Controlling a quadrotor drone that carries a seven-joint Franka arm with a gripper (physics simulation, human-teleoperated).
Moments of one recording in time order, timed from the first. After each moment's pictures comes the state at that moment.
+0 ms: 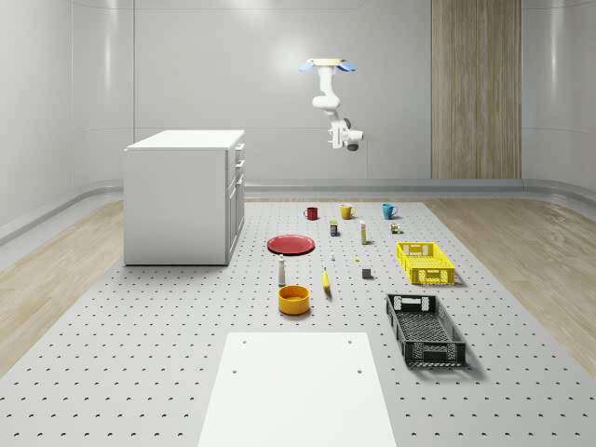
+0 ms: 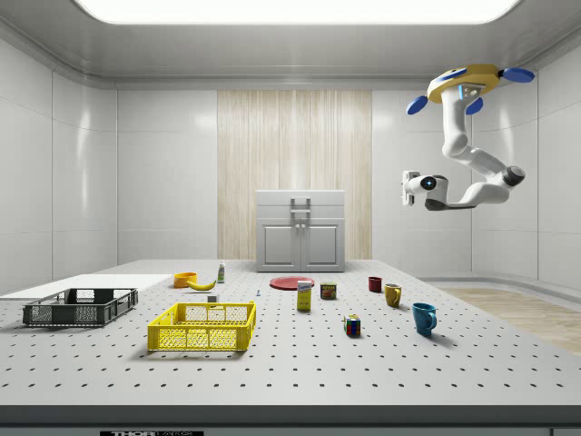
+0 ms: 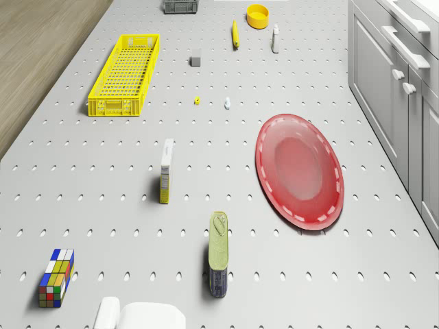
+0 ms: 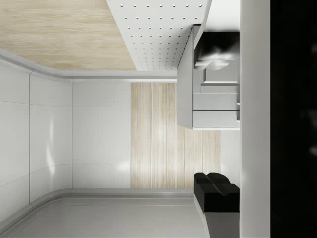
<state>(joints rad) 0.43 -0.89 -0.78 -2.43 0.98 1.52 0.67</state>
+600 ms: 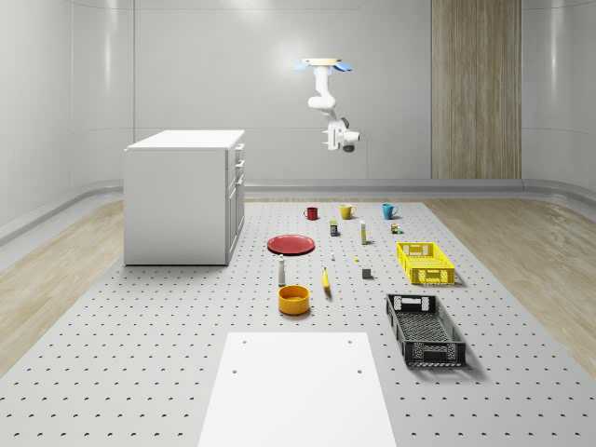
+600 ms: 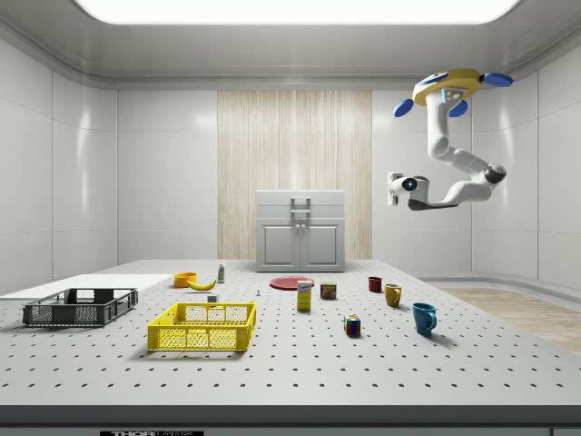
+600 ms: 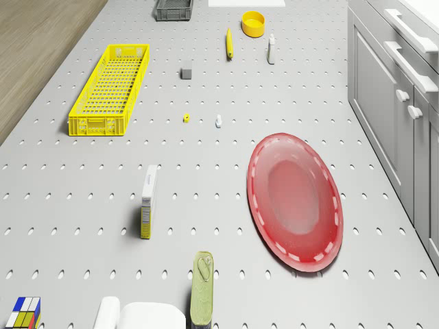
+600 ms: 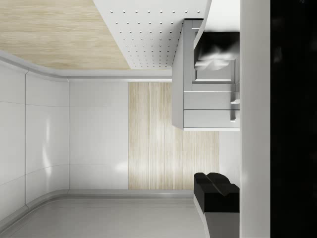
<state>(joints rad) 0.49 -0.95 -0.81 -2.44 0.94 1.57 0.70</state>
